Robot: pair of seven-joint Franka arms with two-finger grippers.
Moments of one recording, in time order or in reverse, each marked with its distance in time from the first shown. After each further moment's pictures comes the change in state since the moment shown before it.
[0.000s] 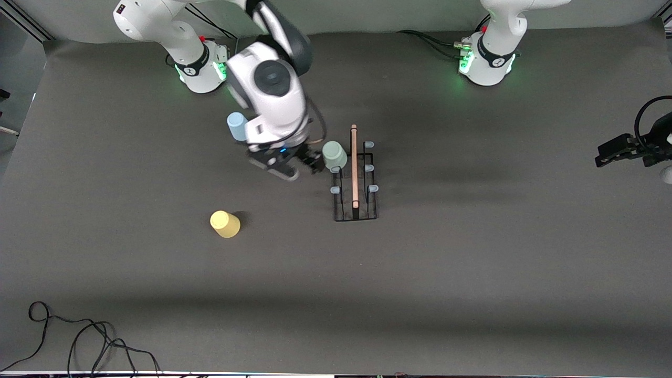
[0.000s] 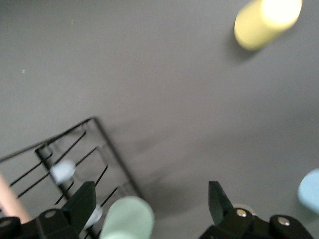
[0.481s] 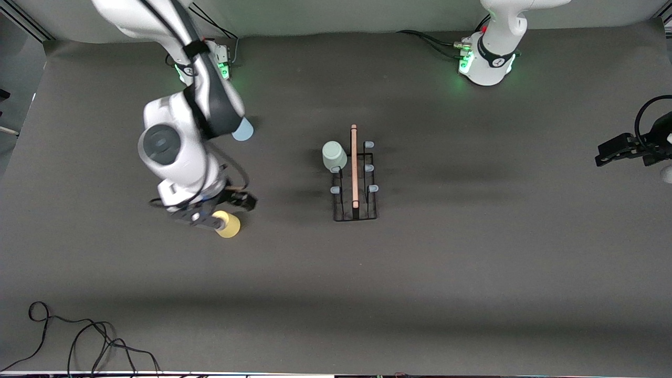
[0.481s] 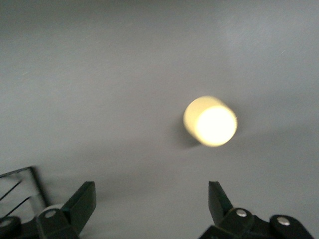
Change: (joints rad) left arm 0.000 0.000 0.000 0.002 0.000 -0.007 0.000; right arm -0.220 0.045 -0.095 -0.007 0.093 0.012 -0.546
